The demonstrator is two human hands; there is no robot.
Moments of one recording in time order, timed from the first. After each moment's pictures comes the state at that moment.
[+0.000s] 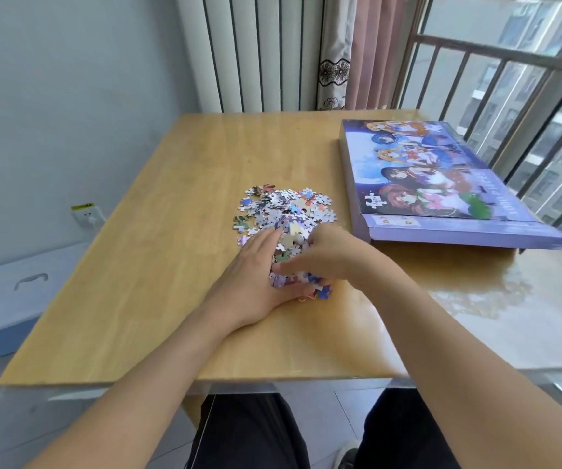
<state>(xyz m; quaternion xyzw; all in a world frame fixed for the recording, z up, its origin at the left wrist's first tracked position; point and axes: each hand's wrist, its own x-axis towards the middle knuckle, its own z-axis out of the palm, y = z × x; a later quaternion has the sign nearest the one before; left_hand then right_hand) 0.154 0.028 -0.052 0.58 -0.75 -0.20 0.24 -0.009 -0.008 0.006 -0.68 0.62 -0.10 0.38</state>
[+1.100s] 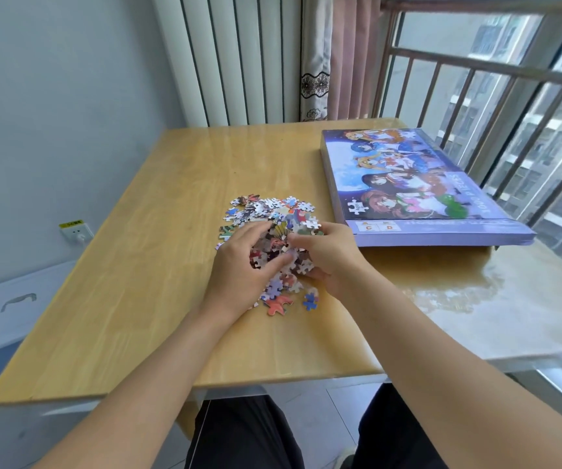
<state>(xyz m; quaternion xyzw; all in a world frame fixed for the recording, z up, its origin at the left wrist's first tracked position) 0.138 0.012 -0.048 0.54 -0.70 -0.12 0.44 -0.017 -0.005 -0.007 -0.38 0.59 -0.43 0.57</state>
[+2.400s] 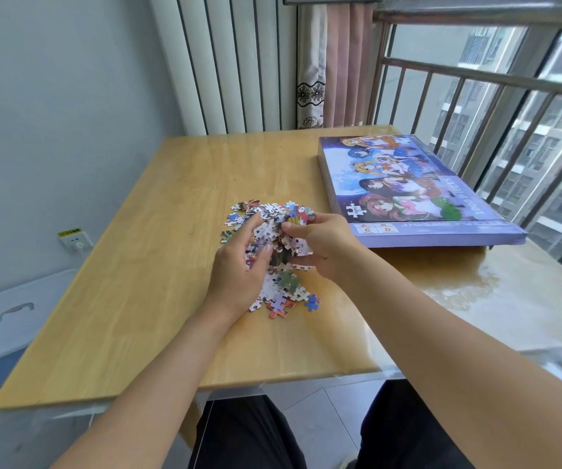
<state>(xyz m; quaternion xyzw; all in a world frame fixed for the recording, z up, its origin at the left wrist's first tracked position) 0.145 0.011 -0.052 0.52 -0.68 -0.19 0.49 -0.014 -0.020 0.006 -0.37 0.56 -0.44 0.59</state>
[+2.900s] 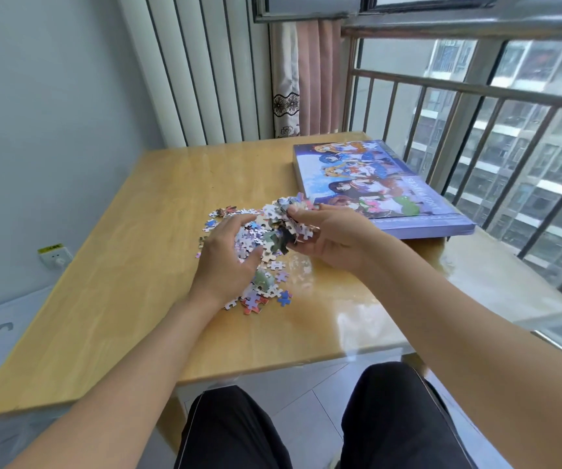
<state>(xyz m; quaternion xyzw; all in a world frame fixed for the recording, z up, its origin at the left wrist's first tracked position) 0.129 0.007 -0.032 0.50 -0.73 -0.11 0.45 -0.070 0.014 0.041 -0.34 0.43 -0.48 0.69</state>
